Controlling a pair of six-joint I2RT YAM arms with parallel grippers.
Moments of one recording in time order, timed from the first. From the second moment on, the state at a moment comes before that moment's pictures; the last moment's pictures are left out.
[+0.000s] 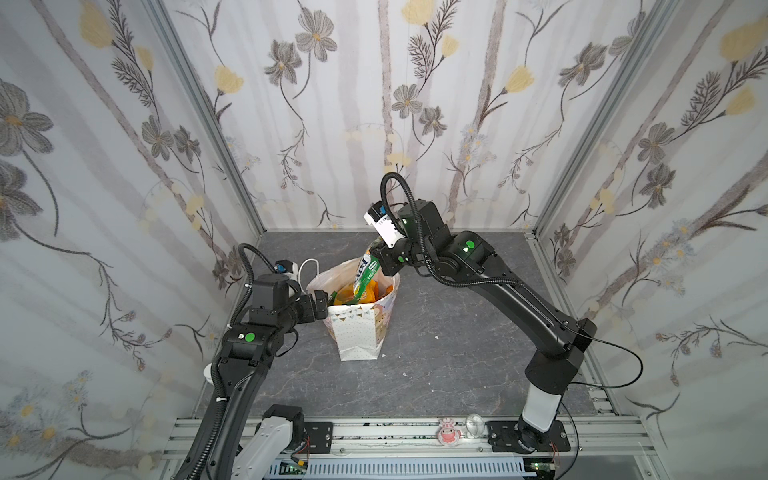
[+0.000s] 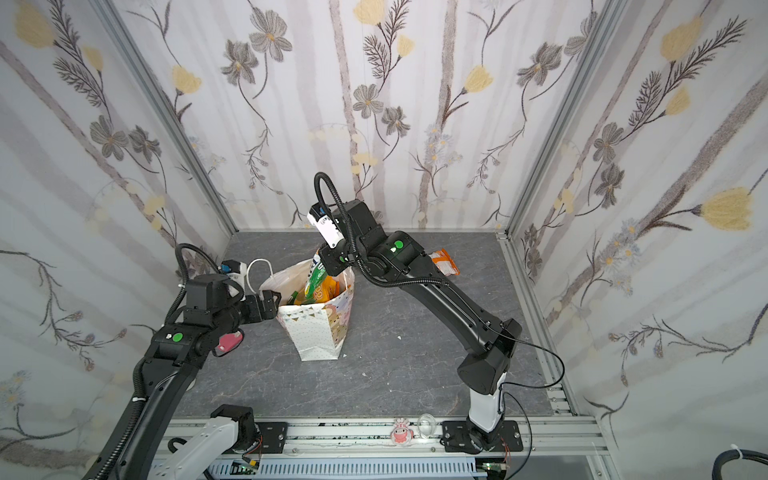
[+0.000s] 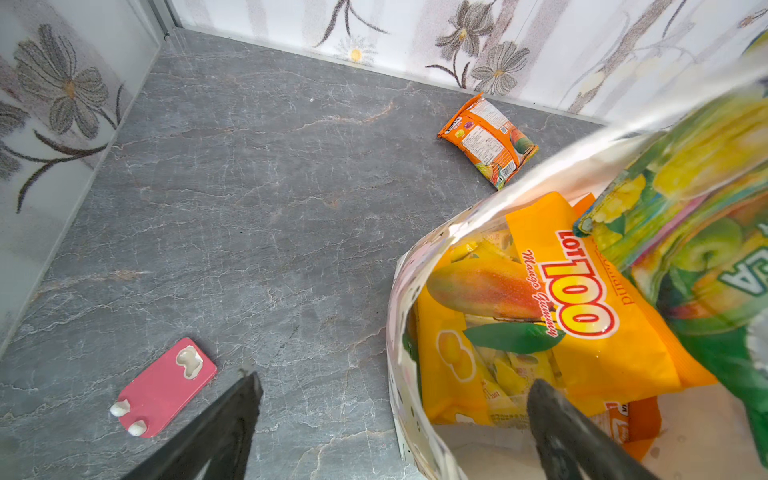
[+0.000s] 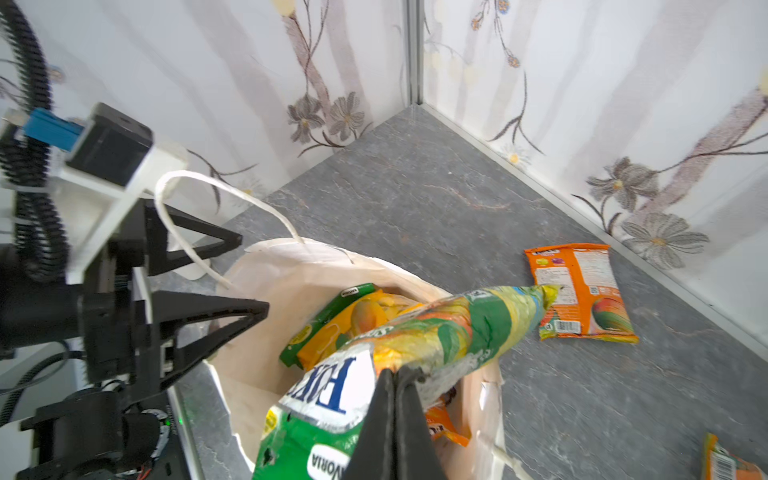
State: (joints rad) left arm -0.14 0.86 0.96 -0.77 0.07 -0.26; right arm 0.88 1.84 2.14 -0.85 -0.05 0.04
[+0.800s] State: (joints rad) left arm -0.14 0.87 0.96 -0.77 0.07 -0.26; right arm 1.05 1.82 2.14 -1.00 0.10 -0.06
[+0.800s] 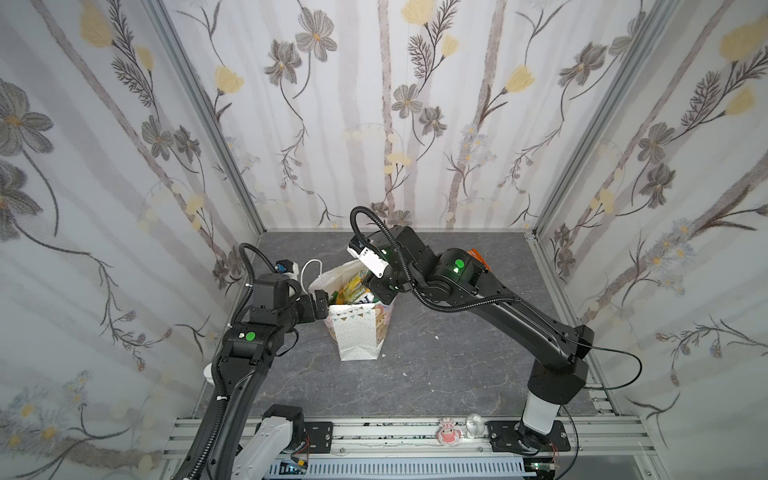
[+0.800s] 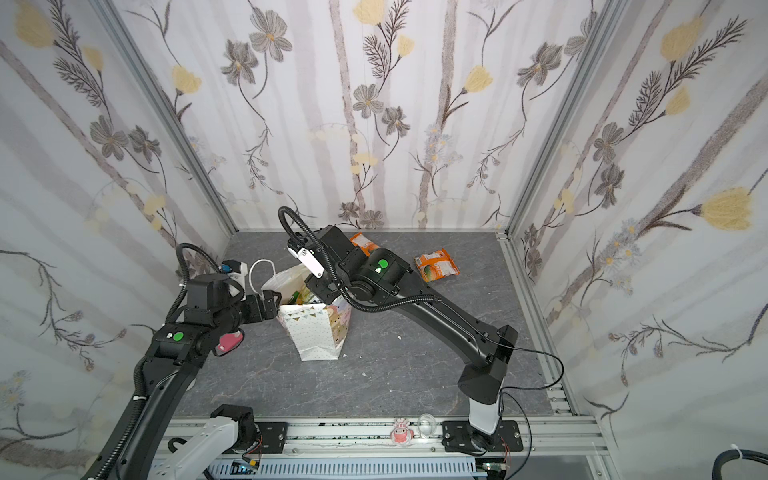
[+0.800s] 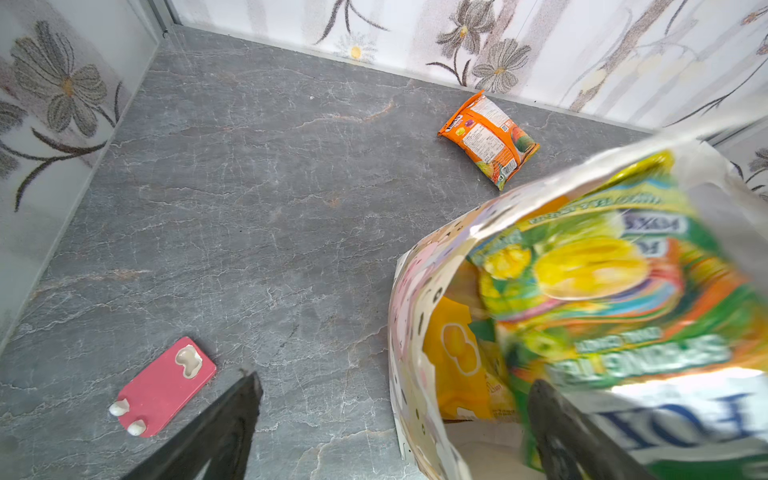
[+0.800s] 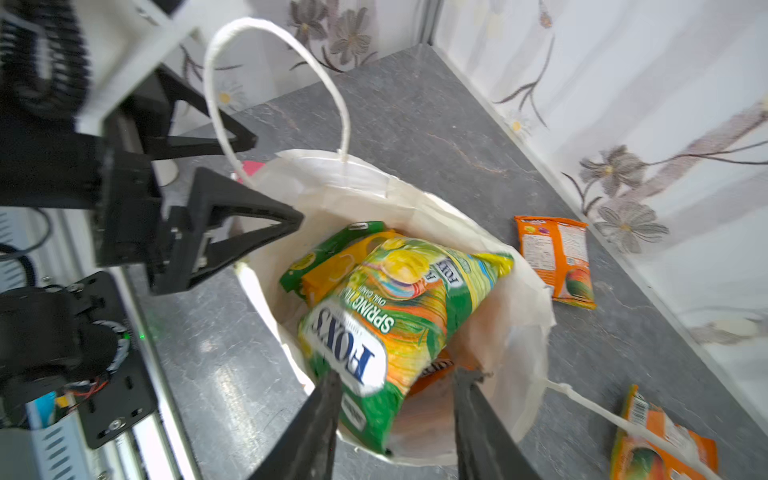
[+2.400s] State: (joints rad) left arm -0.14 0.81 0.96 -0.77 0.02 -0.26; right arm 0.42 0.98 0.89 -0.31 0.06 0.42
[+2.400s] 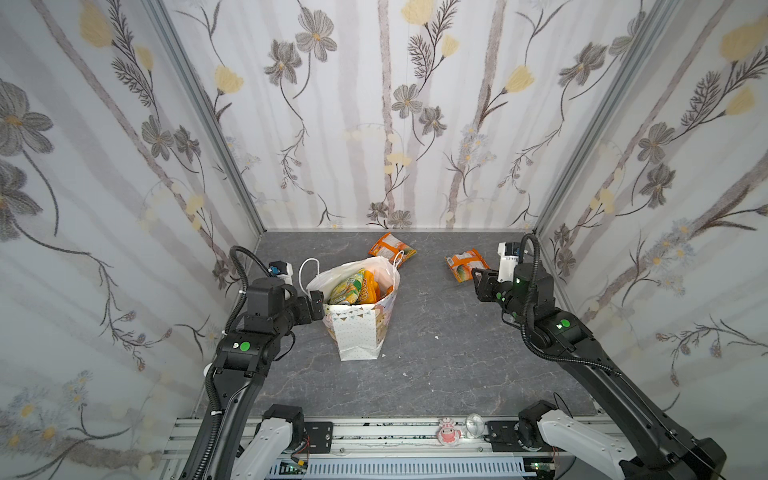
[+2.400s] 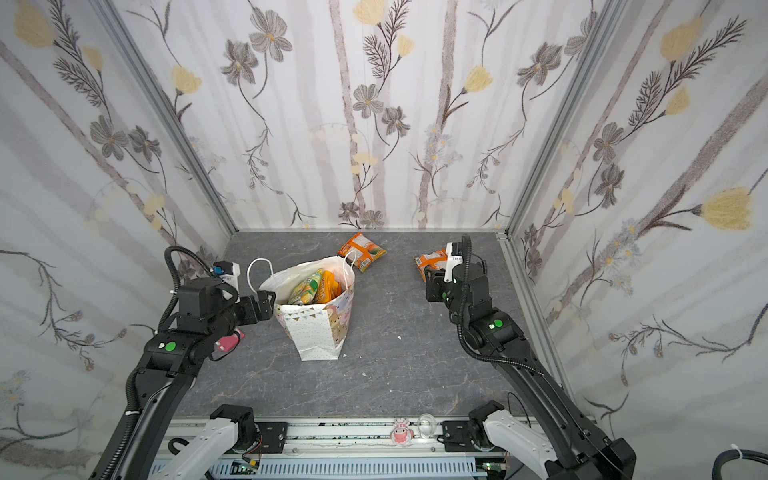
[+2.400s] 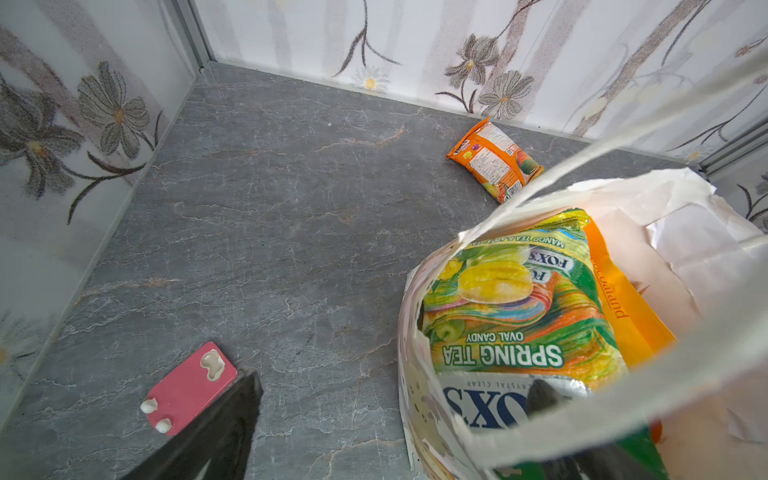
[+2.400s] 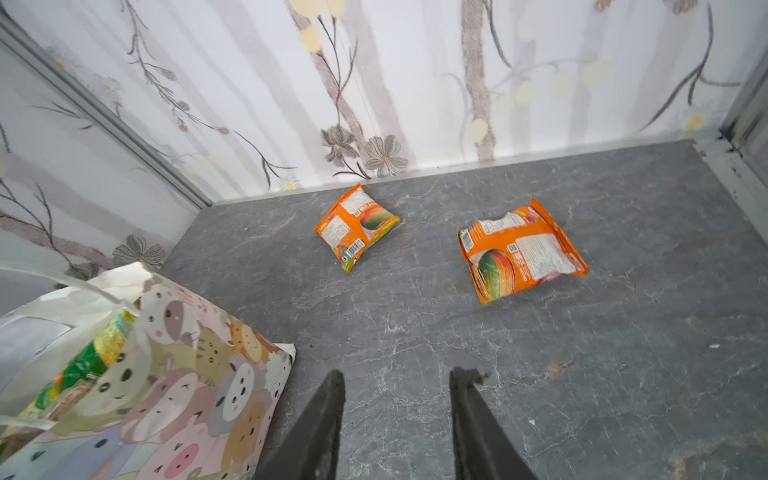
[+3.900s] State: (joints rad) left arm -0.14 0.80 0.96 -0.77 0.01 -0.26; right arm 0.40 1.53 0.93 -0.22 0.24 0.22
